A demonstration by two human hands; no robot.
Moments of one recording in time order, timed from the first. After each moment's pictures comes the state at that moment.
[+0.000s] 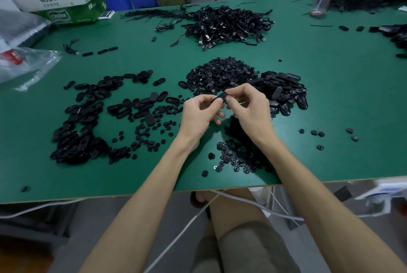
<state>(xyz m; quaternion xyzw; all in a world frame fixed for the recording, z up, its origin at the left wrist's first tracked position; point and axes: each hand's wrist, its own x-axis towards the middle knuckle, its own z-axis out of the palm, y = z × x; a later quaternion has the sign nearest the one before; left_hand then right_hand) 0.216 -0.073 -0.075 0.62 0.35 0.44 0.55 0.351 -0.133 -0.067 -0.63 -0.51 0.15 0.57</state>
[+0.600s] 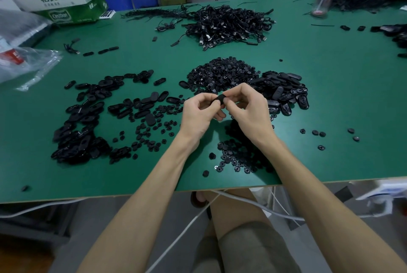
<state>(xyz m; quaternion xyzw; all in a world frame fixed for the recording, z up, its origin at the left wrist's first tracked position) 0.215 -0.070 -0.077 0.62 0.36 0.44 0.54 0.348 -0.134 -0.066 -0.60 -0.54 0.15 0.57</state>
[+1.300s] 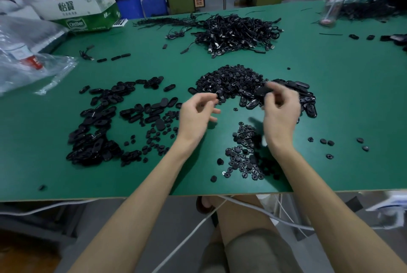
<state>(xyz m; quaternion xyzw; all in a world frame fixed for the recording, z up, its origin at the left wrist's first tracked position) 0.195 -0.065 -0.062 0.66 0.40 0.45 0.45 0.361 -0.135 -0.060 -0.65 -0.33 0.09 0.68</state>
